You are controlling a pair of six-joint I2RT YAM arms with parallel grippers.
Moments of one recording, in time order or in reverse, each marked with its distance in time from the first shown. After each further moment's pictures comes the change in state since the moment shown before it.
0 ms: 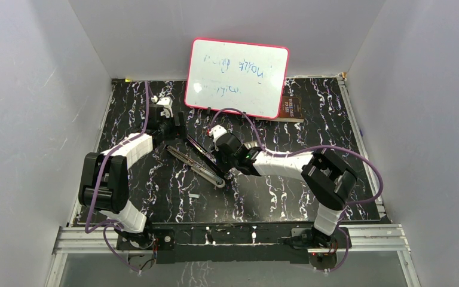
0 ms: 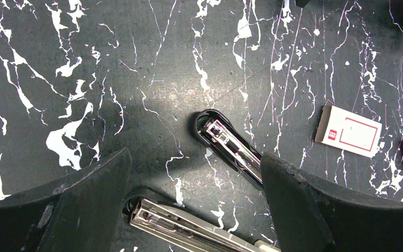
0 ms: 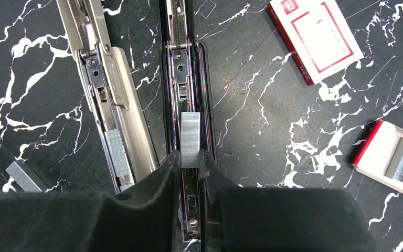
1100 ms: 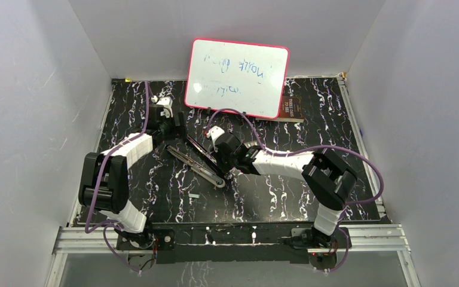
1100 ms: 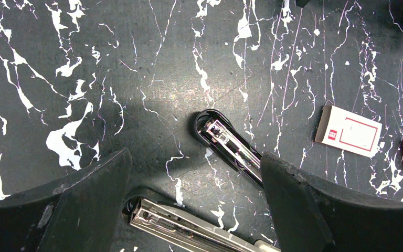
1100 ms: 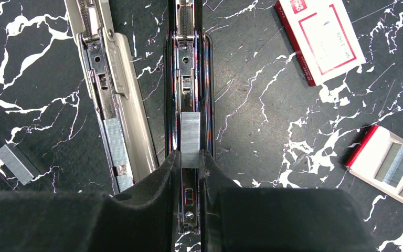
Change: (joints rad) left arm 0.000 0.000 0.000 0.000 0.000 0.000; right arm -0.005 0.000 0.024 -0.056 -0.021 -0.073
